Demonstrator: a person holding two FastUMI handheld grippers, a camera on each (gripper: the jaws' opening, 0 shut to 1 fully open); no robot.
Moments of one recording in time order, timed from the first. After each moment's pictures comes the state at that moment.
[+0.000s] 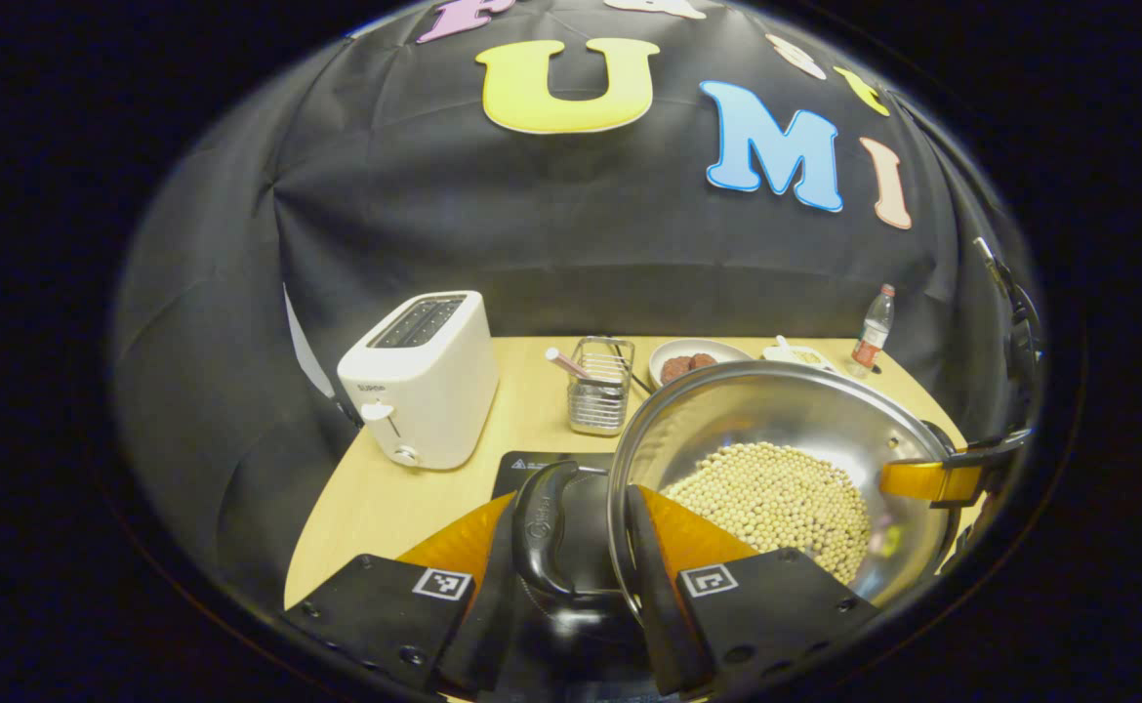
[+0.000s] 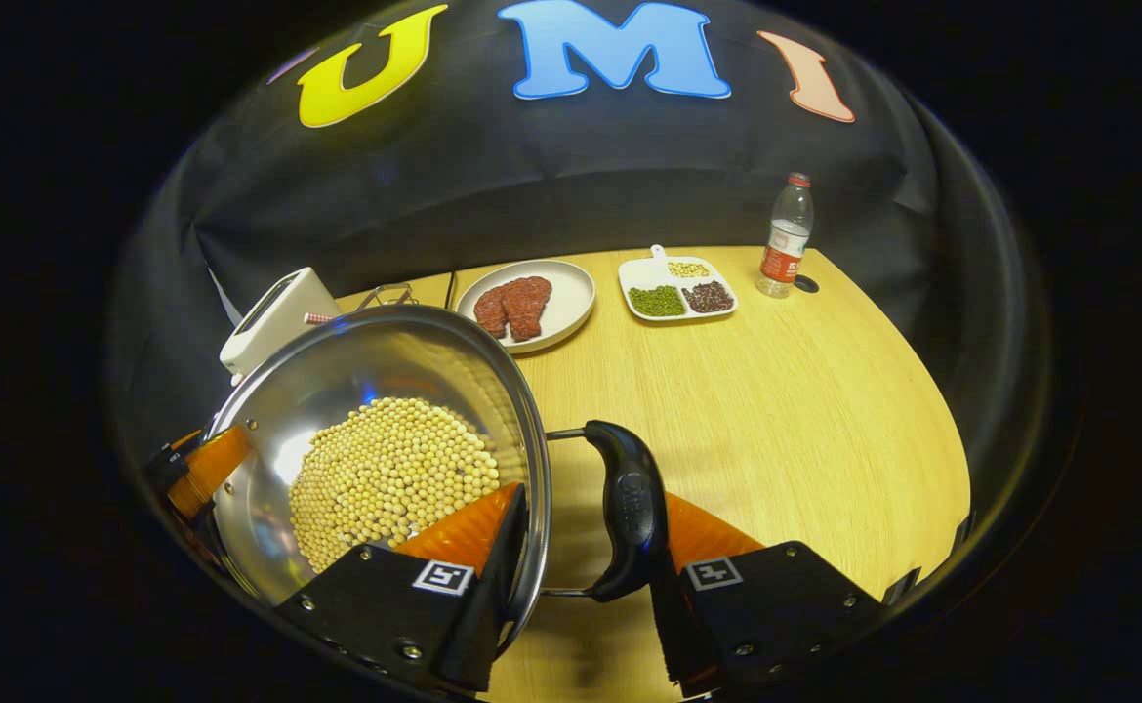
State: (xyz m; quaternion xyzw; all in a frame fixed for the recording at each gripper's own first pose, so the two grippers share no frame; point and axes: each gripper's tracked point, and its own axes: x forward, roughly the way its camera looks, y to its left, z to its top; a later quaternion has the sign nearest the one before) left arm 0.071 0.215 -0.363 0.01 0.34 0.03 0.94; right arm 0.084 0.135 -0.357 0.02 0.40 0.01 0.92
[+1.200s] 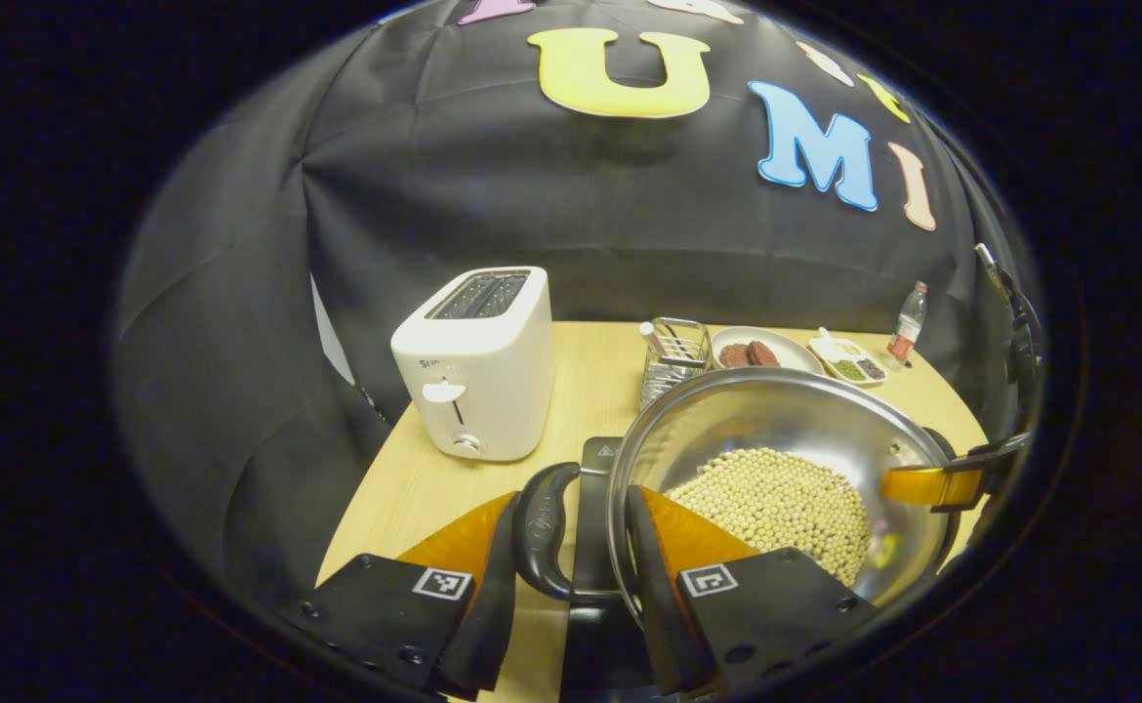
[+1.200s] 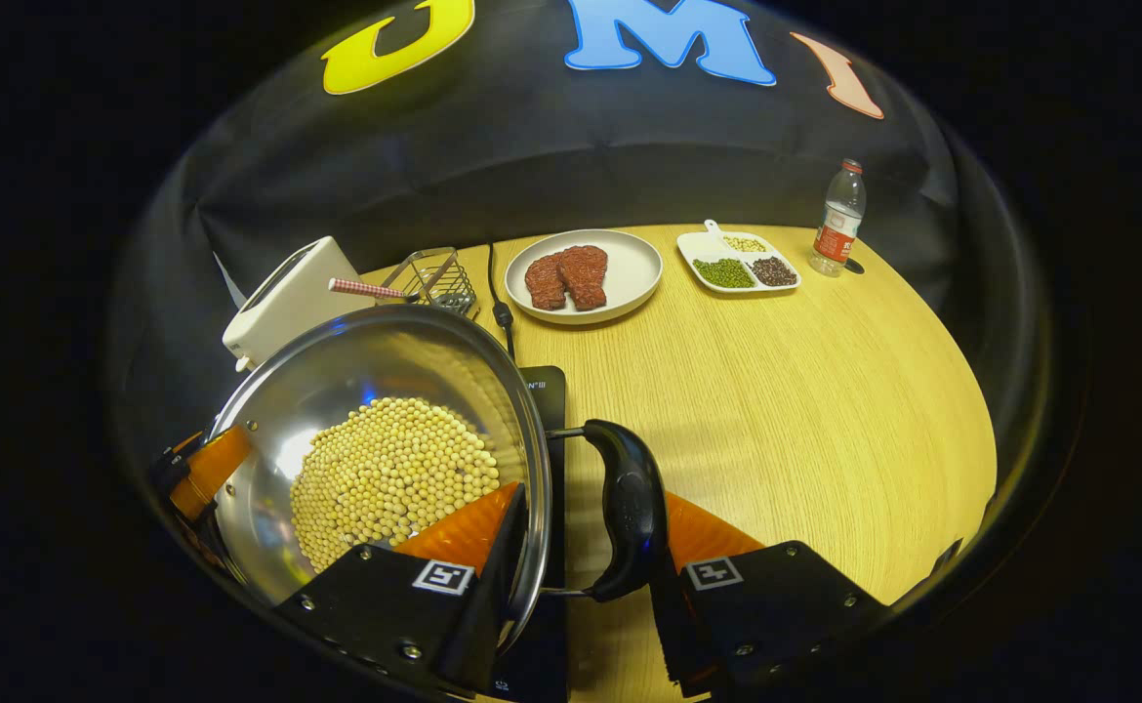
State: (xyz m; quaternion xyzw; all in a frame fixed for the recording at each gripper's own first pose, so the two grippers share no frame) left arm 0.070 0.301 -0.399 0.01 0.34 0.04 0.94; right arm 0.091 0.210 -0.395 0.03 0.42 0.02 0.91
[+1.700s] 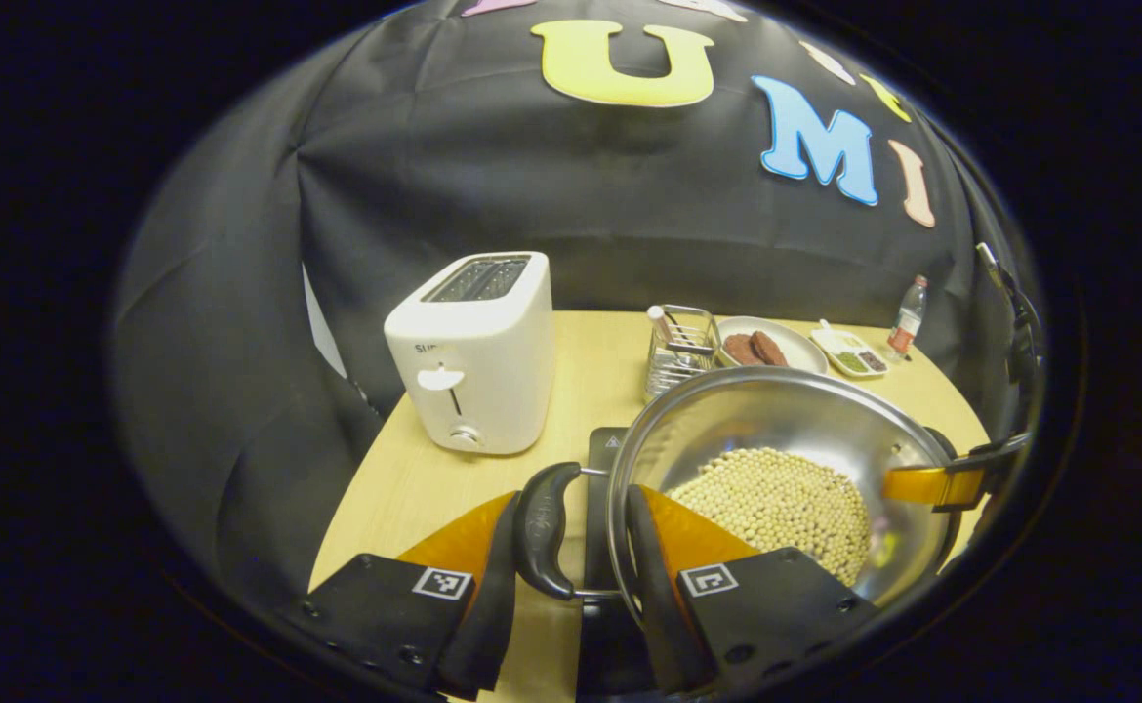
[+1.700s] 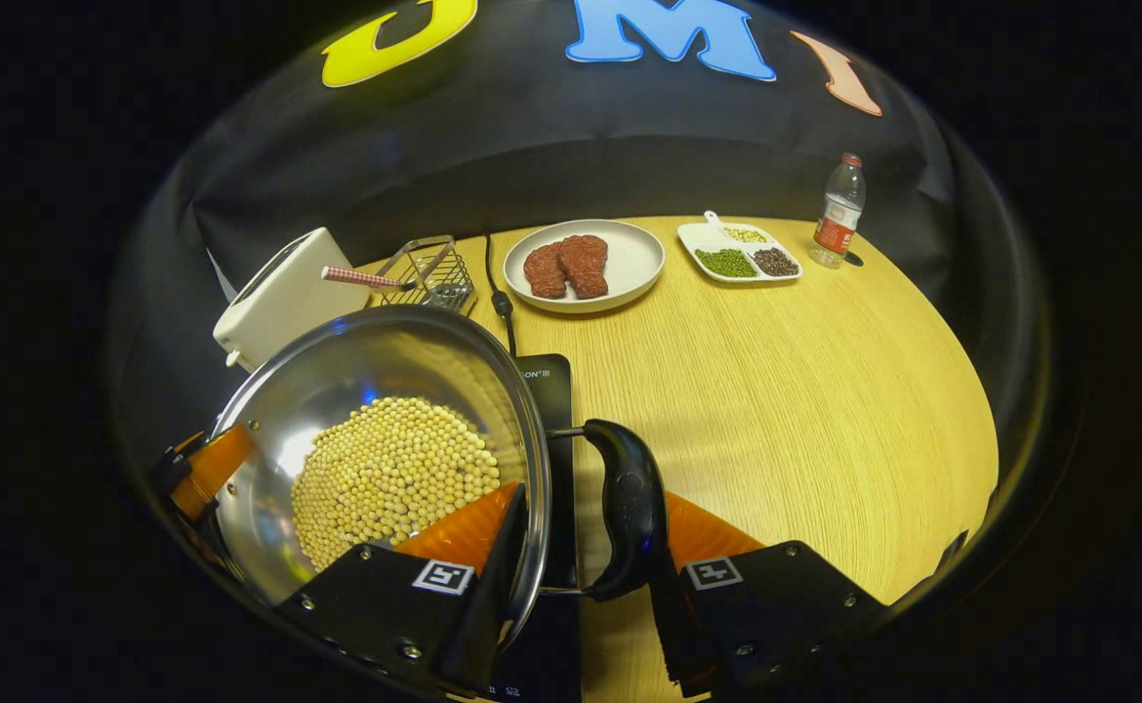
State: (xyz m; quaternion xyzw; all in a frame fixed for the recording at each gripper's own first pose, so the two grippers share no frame) left arm 0.071 0.308 -0.417 0.00 0.35 0.03 0.94; right arm 0.089 0.217 -0.406 0.03 0.43 0.00 0.90
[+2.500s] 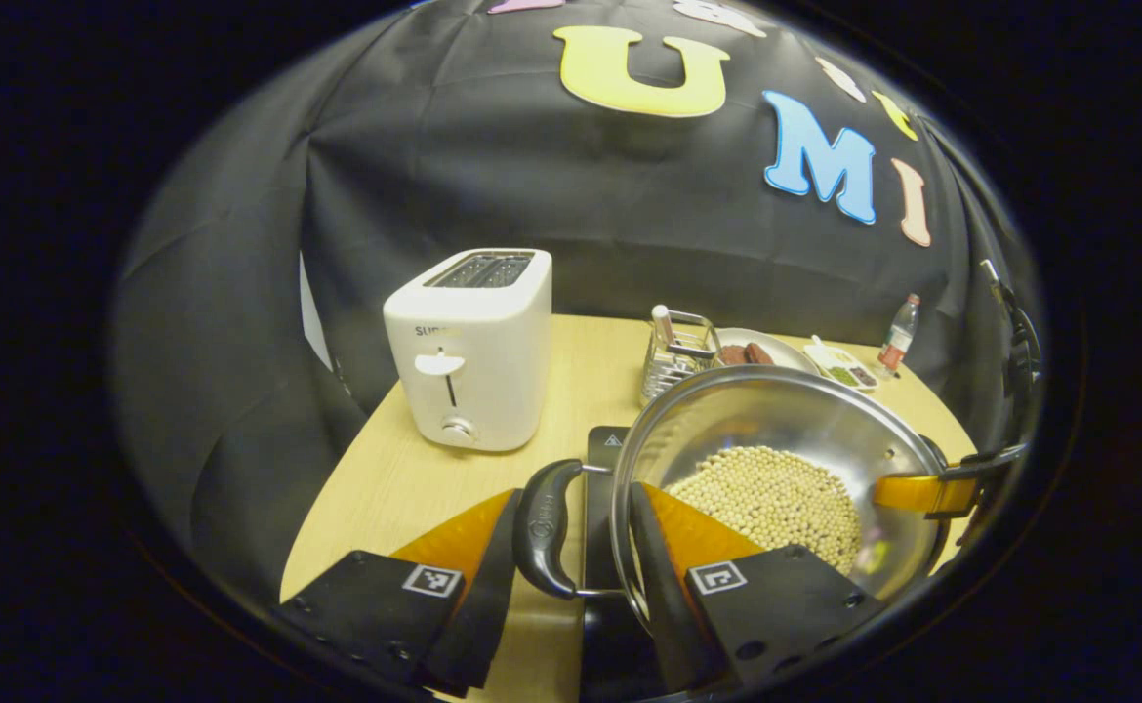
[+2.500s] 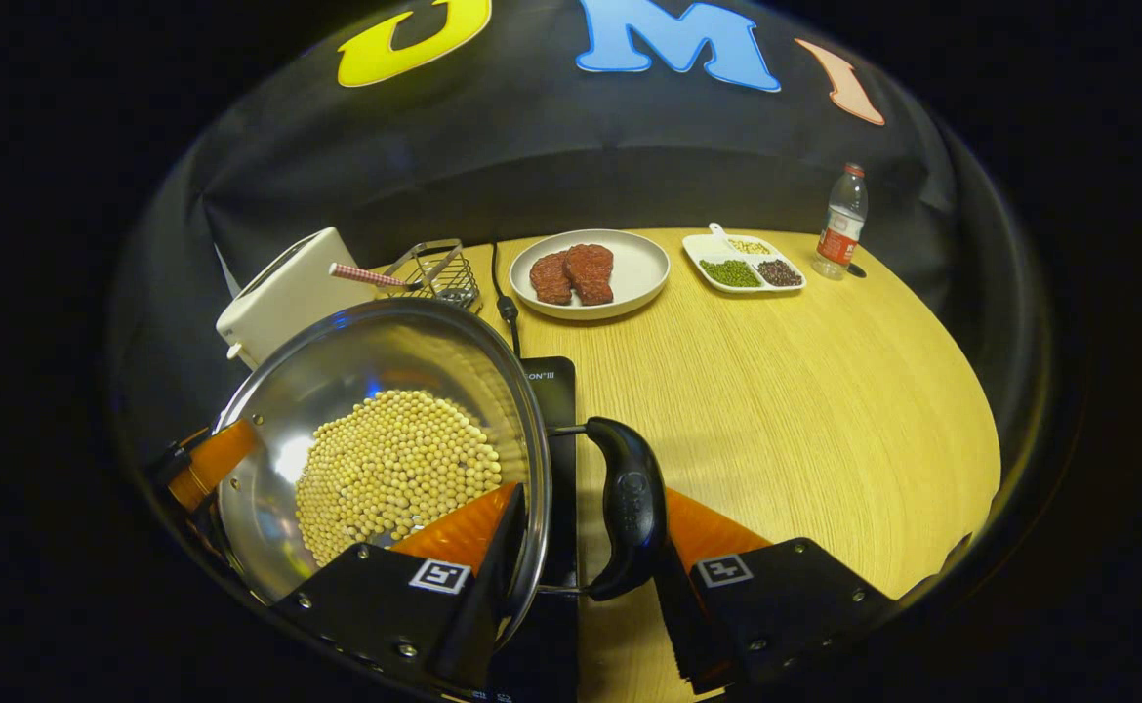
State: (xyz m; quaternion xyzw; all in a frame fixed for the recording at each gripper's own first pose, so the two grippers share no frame) left arm 0.071 0.315 -0.418 -0.03 0.32 0.02 0.95; right arm 0.091 0.215 -0.407 0.00 0.40 0.01 0.92
